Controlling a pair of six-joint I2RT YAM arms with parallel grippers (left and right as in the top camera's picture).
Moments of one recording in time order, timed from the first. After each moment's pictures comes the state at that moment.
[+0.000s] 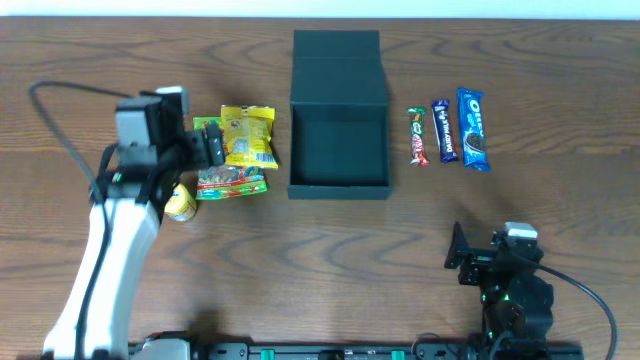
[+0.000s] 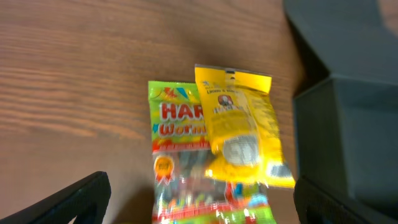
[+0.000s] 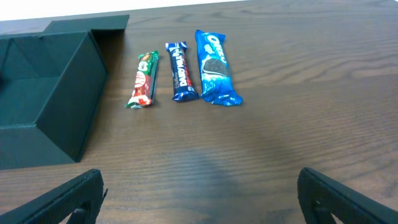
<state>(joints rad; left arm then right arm) 0.01 1.37 0.98 -0.45 0.12 -0.12 0.02 0.01 0.14 -0.52 0.08 0.11</state>
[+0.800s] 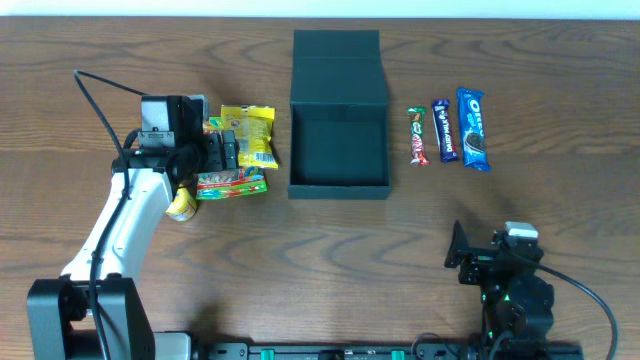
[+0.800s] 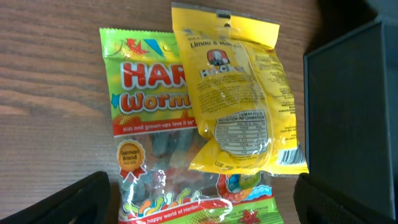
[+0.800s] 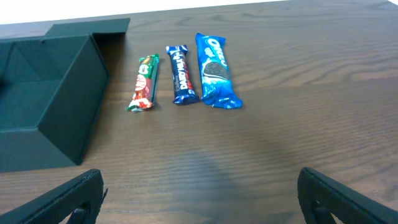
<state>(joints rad) 0.00 1.54 0.99 -0.46 0.21 -0.11 0.02 0.01 0.14 -0.51 0.08 0.11</state>
